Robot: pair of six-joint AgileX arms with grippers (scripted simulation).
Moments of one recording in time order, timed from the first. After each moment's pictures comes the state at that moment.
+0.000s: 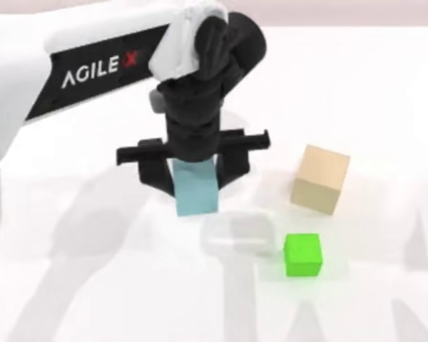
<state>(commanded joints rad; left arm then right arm) -0.67 2.12 1.73 -1.19 -0.01 -0.77 0.01 0.00 0.00 0.00 0.00 0.00</state>
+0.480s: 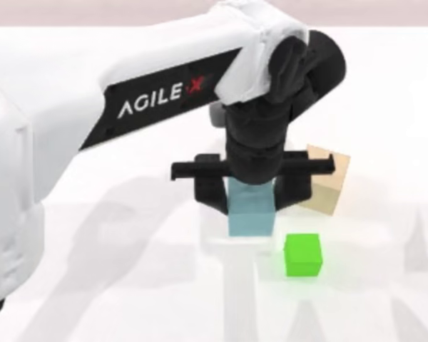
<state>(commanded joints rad) -0.84 2.16 1.85 -1.25 -0.01 -0.84 0.01 0.00 0.00 0.00 0.00 0.00</state>
